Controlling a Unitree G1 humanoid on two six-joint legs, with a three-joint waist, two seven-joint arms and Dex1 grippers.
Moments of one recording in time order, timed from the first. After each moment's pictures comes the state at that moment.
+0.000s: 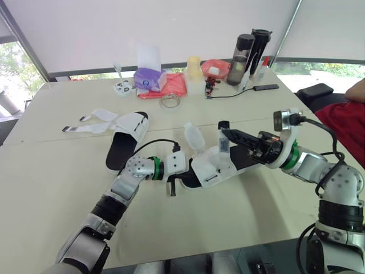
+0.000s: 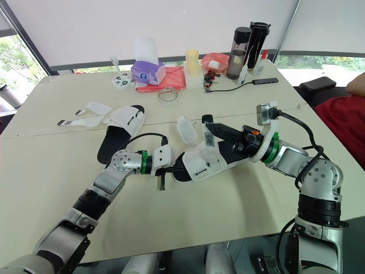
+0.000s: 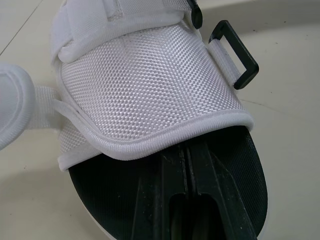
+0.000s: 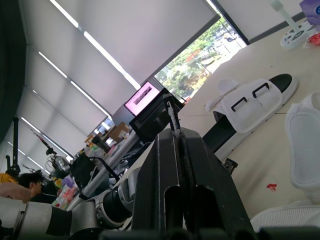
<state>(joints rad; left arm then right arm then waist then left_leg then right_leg) -0.57 0.34 -0.37 0.30 -0.04 -0.05 -1.06 -0.48 -0.53 -0.35 -0.12 1.23 1.14 0.72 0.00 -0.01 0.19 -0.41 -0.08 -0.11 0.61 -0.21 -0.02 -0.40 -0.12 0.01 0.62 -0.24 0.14</state>
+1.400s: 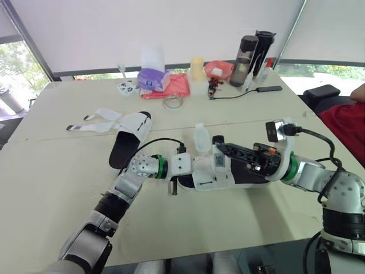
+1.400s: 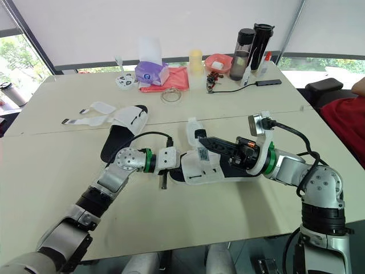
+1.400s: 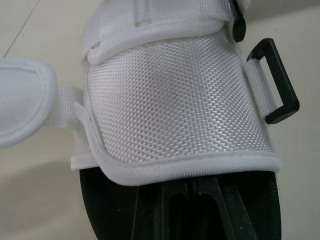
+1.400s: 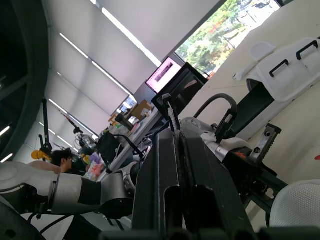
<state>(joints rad) -0.61 0.33 -0.41 0.30 0.07 -0.08 -1.04 -0.40 -0.58 -0.30 -0.19 1.35 1.18 0.71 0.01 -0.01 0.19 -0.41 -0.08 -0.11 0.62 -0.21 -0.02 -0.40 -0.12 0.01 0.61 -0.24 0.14</state>
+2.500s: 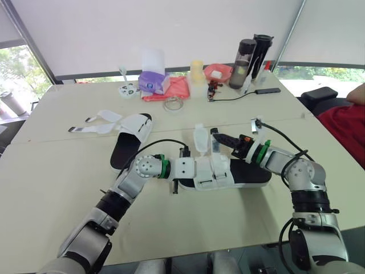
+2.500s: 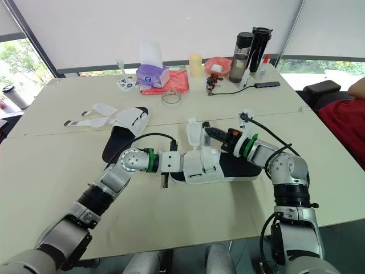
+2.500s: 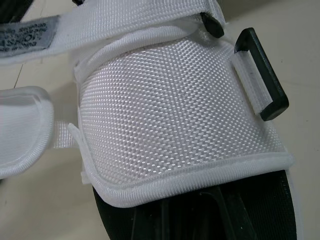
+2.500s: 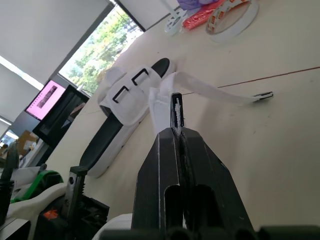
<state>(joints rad) -0.62 0.34 -0.45 0.34 0.13 -0.17 -0.98 -0.60 -0.42 -0.19 0.24 0.81 0.90 0.57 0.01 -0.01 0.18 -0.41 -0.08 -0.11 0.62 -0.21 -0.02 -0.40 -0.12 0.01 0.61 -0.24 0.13</state>
